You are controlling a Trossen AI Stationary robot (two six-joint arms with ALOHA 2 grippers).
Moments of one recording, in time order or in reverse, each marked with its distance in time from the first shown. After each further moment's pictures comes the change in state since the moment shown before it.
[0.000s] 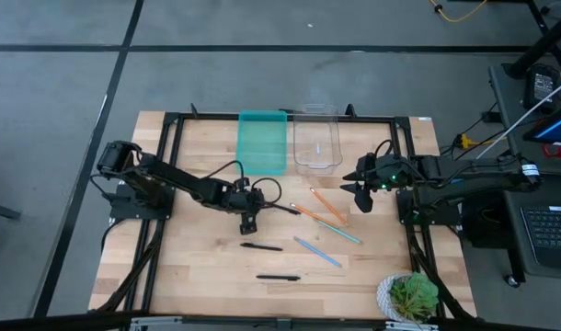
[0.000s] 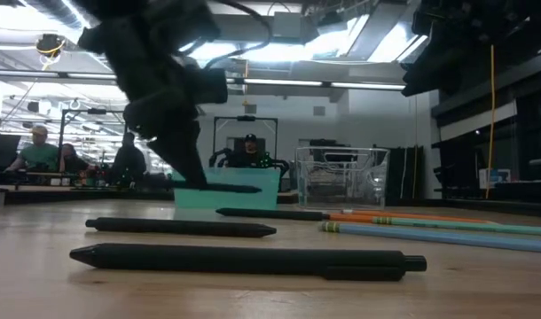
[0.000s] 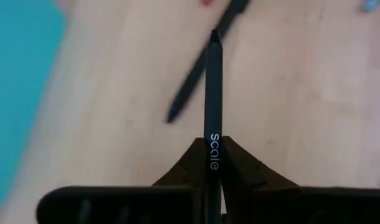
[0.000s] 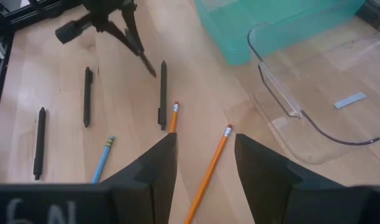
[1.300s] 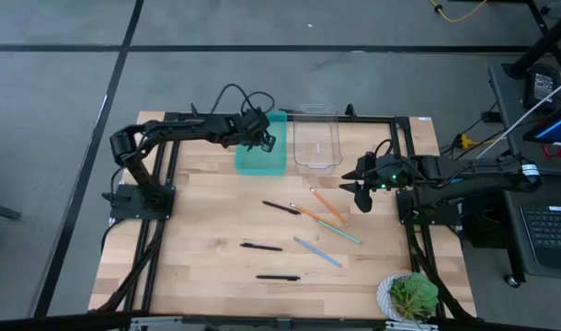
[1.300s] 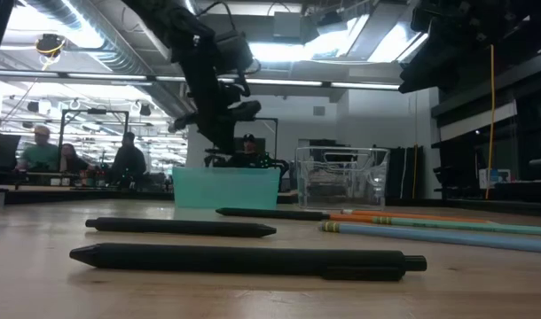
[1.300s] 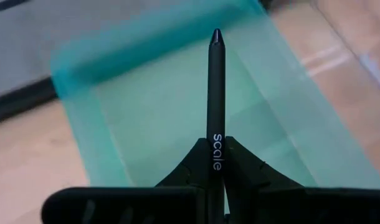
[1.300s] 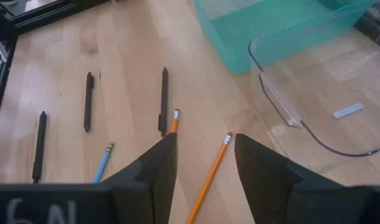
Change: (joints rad) left arm 0.593 0.092 0.325 -0.177 -0.088 -0.311; right arm 0.000 0.000 0.000 0.027 0.007 -0.023
